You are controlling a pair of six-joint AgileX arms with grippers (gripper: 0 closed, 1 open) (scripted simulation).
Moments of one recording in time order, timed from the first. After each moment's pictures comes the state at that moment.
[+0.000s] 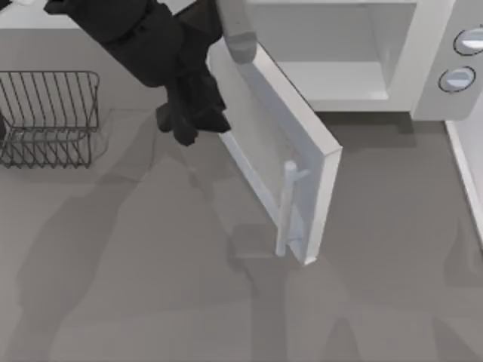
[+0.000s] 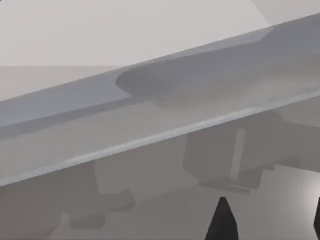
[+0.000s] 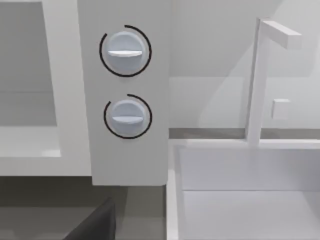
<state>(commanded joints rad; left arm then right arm) -0.48 1.81 1.73 -1.16 0.42 0.86 0.00 0.00 0.00 0.00 0.00 0.00</state>
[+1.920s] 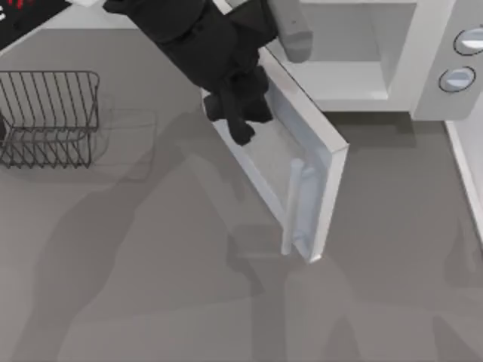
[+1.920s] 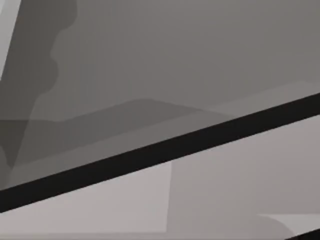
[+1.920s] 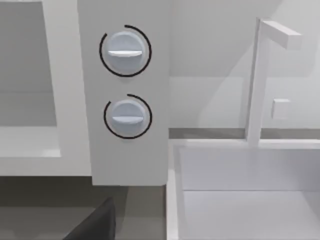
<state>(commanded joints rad) -0.59 1.89 1.83 -1.14 0.38 0.75 0.00 0.00 0.00 0.00 0.00 0.00</state>
